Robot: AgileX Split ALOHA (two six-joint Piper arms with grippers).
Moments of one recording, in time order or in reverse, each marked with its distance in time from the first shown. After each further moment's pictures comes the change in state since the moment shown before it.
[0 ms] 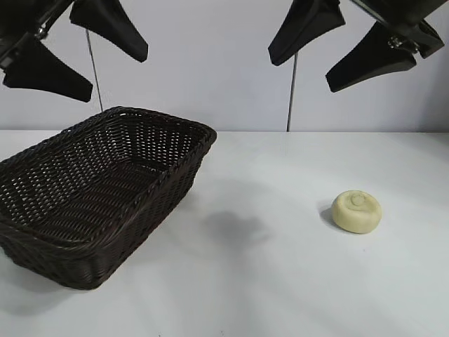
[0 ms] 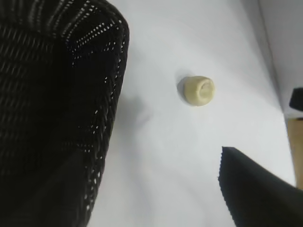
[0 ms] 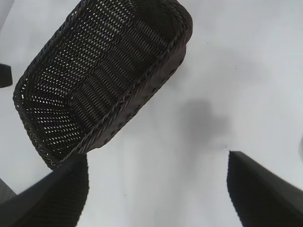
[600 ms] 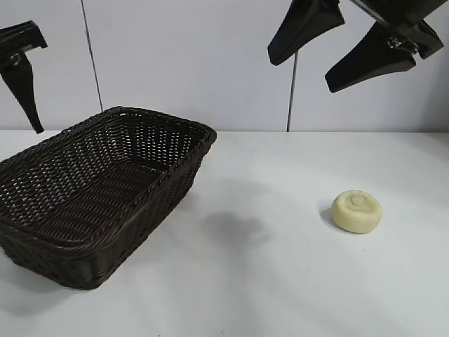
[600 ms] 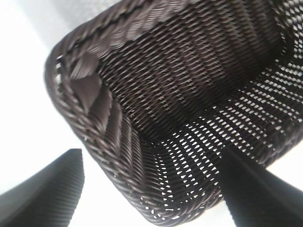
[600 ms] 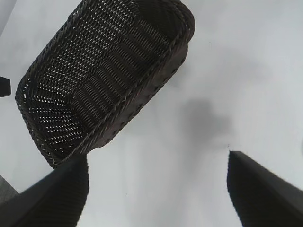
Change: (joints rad) left arm 0.013 0.000 -0.002 0.665 0.245 -0.973; right arm 0.000 0.000 0.000 0.004 0.004 0.000
